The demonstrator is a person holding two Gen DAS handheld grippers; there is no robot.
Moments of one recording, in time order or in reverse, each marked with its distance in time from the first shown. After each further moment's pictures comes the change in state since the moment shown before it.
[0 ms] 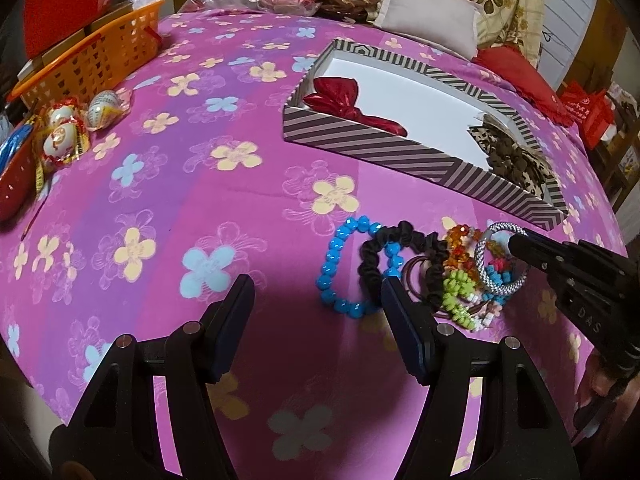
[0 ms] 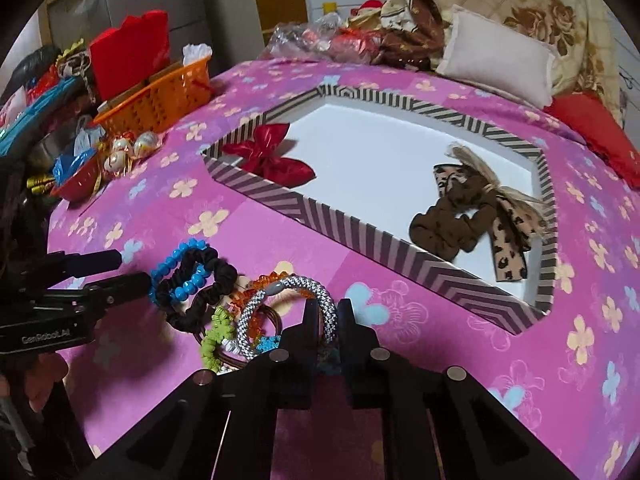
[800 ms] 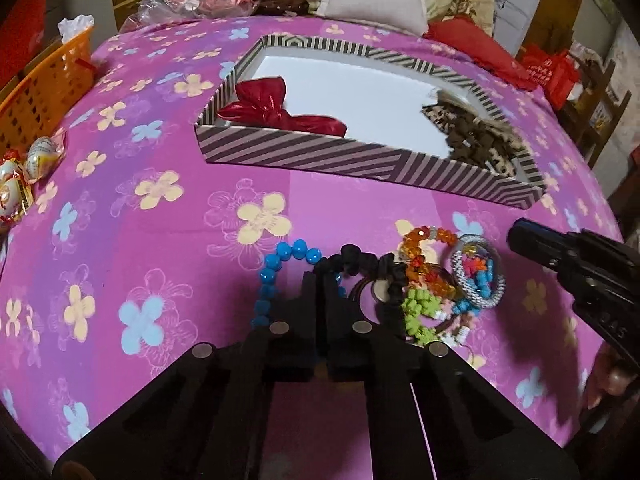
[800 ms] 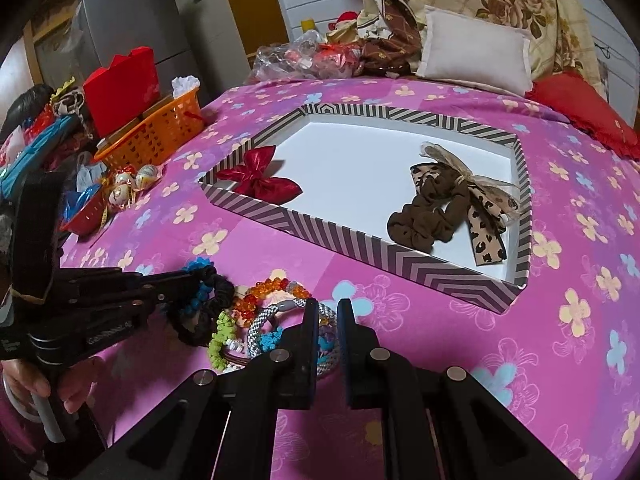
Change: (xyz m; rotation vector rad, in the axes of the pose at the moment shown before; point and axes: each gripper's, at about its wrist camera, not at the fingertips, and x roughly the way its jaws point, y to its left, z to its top) left arm 0.019 -0.029 0.016 0.150 0.011 -0.104; right arm -0.017 -0.015 -0.008 0.093 -0.052 0.030
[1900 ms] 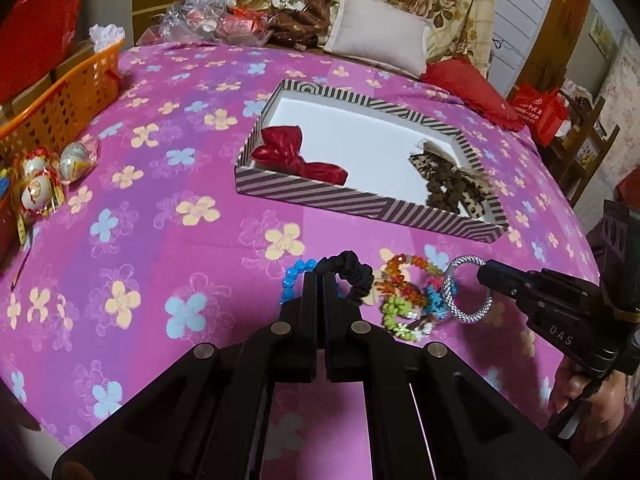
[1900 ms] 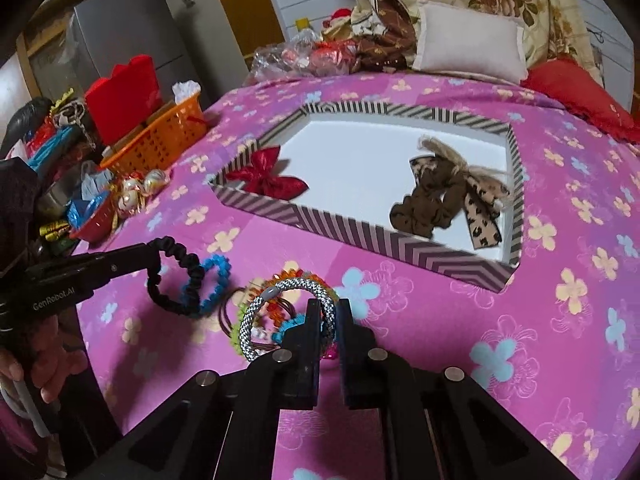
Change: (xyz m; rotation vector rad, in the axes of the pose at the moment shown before) left arm -0.061 0.014 0.003 -0.062 -0.090 -0.039; right arm -0.023 0.007 0.000 0.038 0.000 0.026
